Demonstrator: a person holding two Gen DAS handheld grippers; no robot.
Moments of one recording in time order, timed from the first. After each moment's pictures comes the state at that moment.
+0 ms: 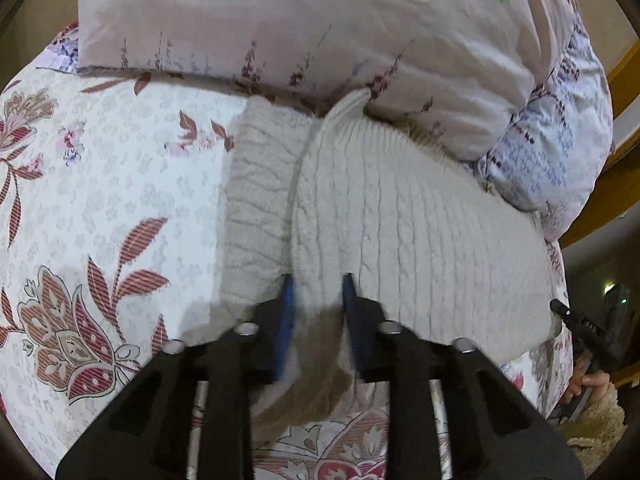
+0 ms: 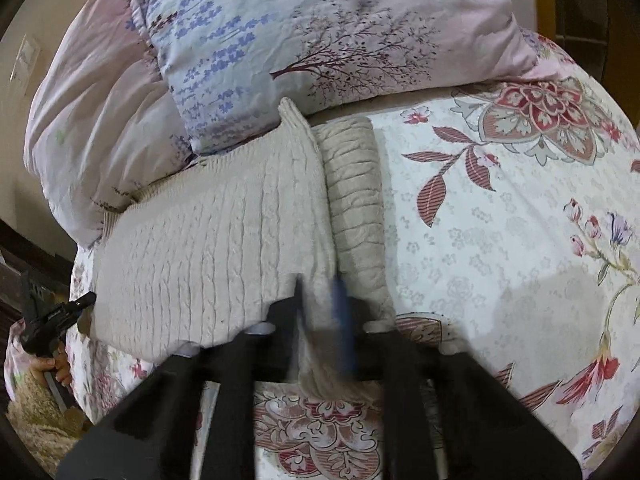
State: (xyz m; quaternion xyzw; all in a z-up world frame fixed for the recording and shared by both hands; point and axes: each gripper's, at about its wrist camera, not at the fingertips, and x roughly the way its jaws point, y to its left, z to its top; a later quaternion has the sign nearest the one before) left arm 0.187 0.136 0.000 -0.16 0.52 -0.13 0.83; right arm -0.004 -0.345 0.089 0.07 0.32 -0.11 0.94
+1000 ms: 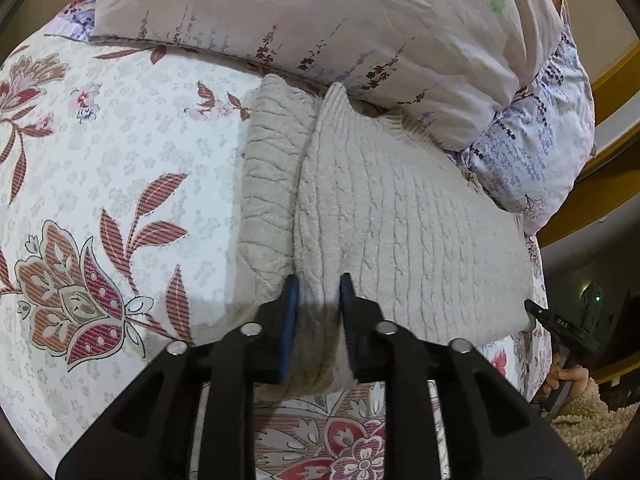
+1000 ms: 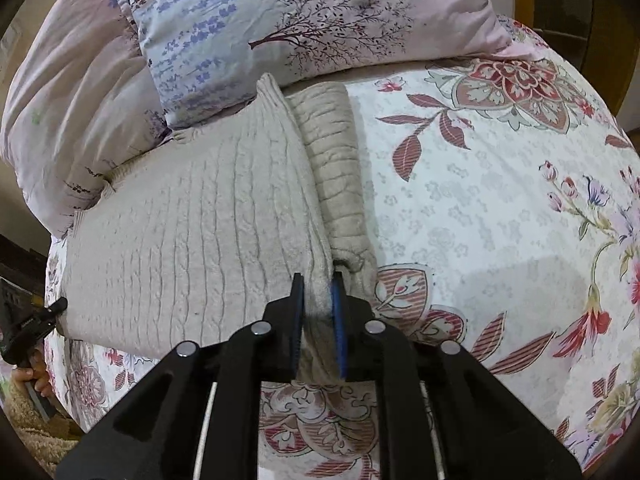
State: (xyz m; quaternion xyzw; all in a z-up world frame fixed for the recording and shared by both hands) left arm 0.157 0.153 0.010 -0.19 0.52 -0.16 0.82; right arm -0.008 -0.334 0.072 0.06 0.34 -0.17 0.92
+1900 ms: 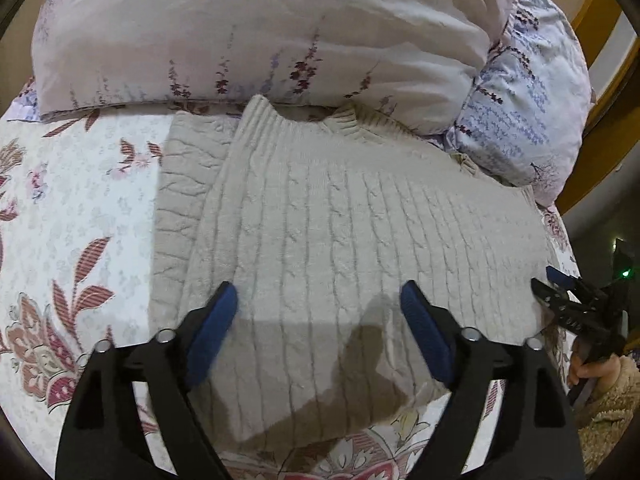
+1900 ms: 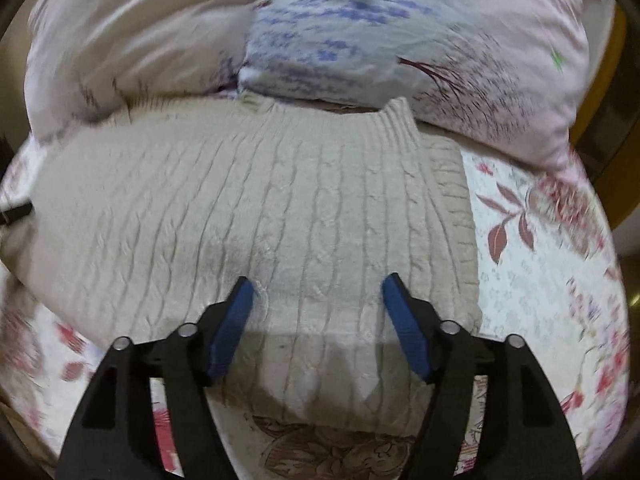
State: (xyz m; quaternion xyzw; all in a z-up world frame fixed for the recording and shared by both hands) left arm 0.168 0.087 0.015 -0.09 0.49 -0.17 0.85; right arm 0.053 -0.245 0.039 -0.17 0.32 -0.20 0.91
